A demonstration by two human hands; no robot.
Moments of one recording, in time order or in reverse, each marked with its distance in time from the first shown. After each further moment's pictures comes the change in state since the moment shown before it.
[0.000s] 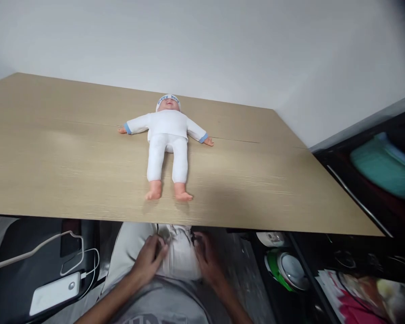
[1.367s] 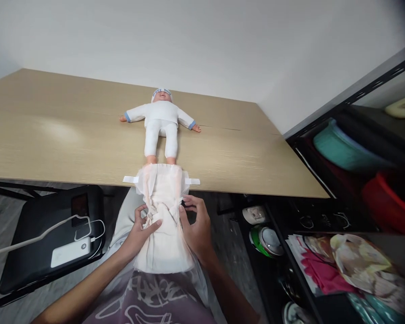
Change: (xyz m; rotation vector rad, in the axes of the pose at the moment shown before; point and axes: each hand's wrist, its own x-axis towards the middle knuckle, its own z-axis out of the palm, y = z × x) left_hand -0.081 0.092 -0.013 -0.561 0.156 -0.201; right_hand -0.058 -0.149 0.006 -0.084 0.159 -0.463
